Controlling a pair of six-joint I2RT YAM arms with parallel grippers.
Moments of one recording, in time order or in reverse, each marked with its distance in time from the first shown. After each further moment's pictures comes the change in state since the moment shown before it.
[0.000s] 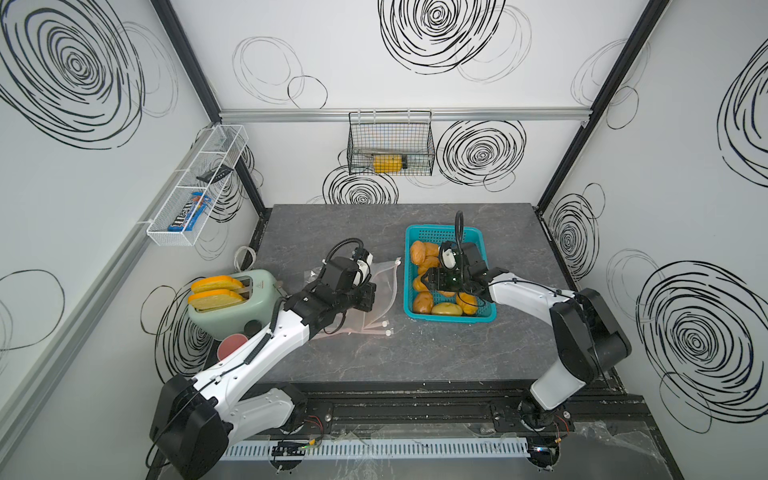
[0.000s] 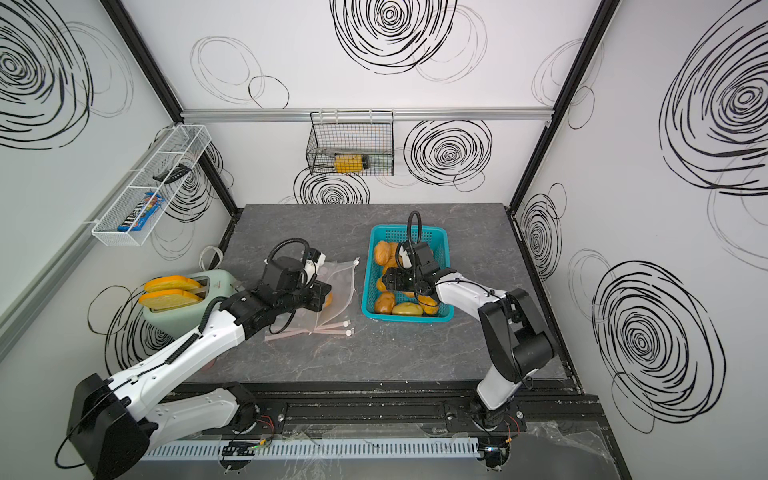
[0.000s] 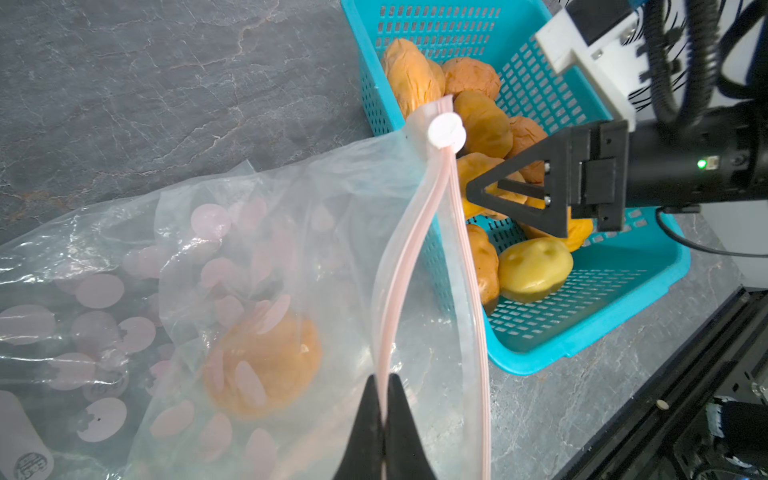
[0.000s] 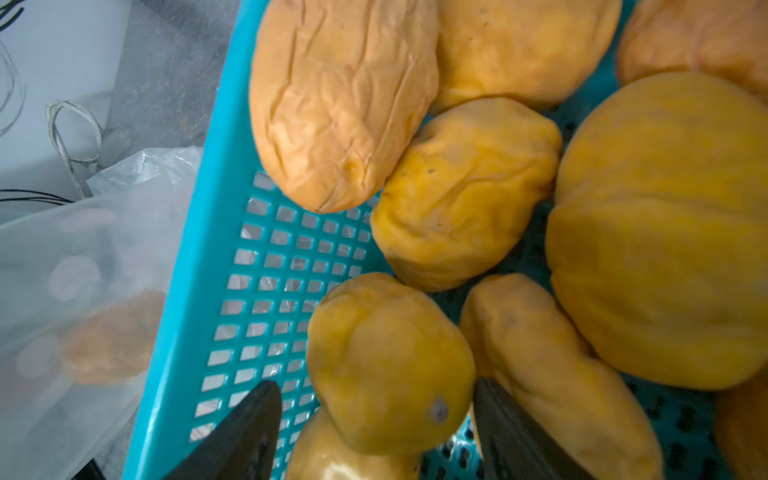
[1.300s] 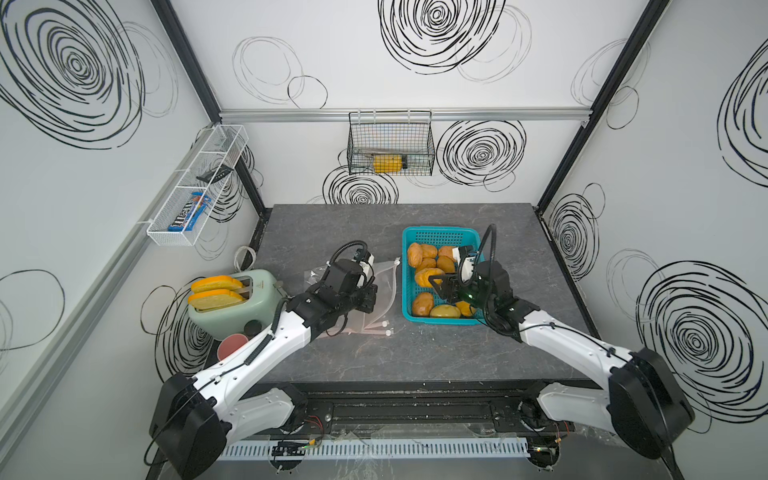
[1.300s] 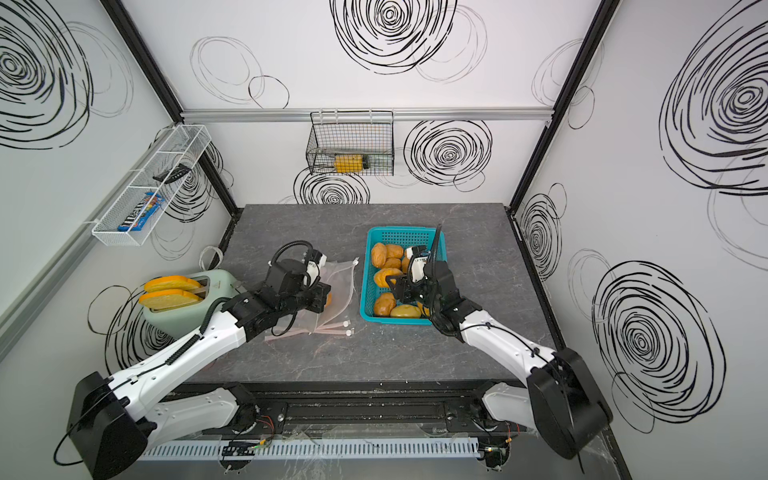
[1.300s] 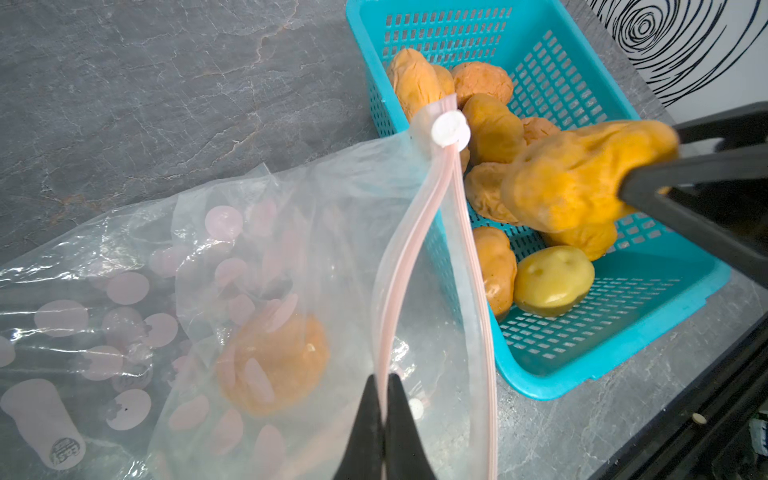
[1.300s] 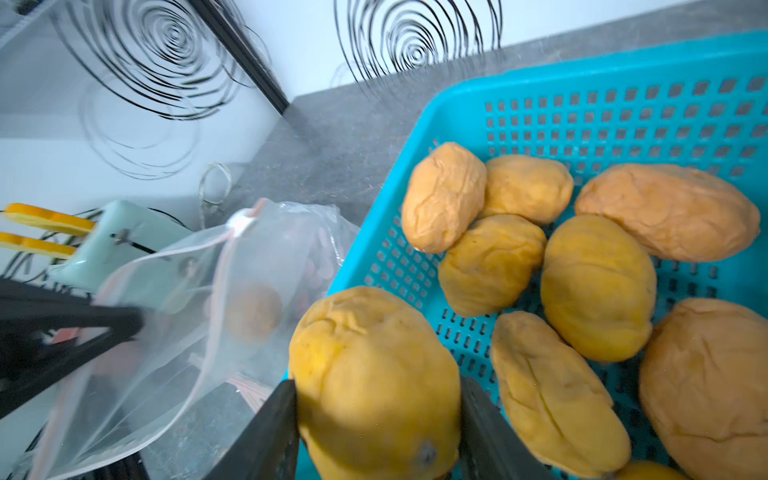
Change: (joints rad) left arm -0.044 -0.001 0.000 -0.007 -0.088 0.002; right arm 0.090 -0.500 -0.357 0.332 0.063 -0.058
